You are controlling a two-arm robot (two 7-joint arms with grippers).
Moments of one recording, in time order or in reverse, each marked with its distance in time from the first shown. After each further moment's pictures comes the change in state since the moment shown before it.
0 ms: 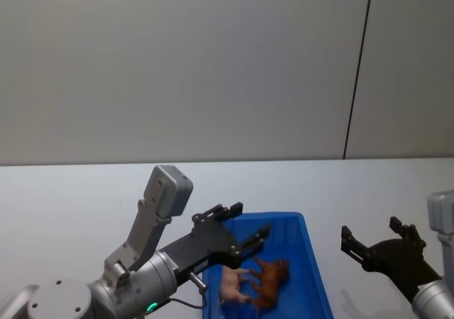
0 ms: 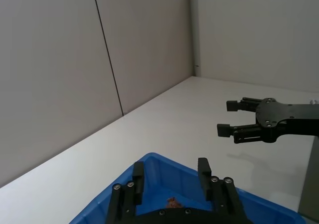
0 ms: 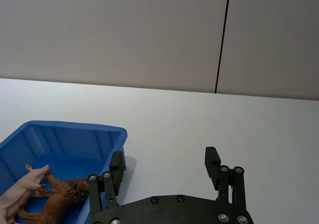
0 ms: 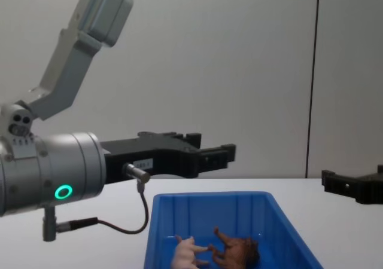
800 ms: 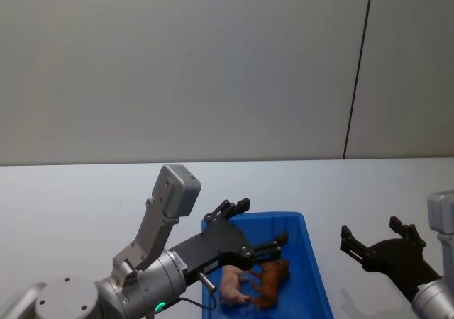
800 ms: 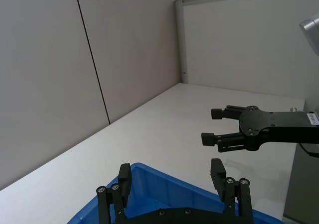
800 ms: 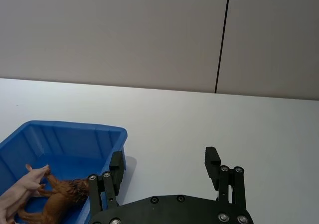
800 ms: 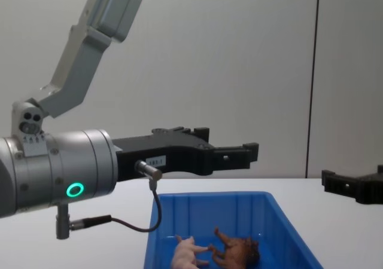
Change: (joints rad) left arm -0.014 -0.018 0.010 0.014 -0.007 -0.018 -0.046; right arm 0.000 0.000 0.000 0.000 0.000 0.000 0.000
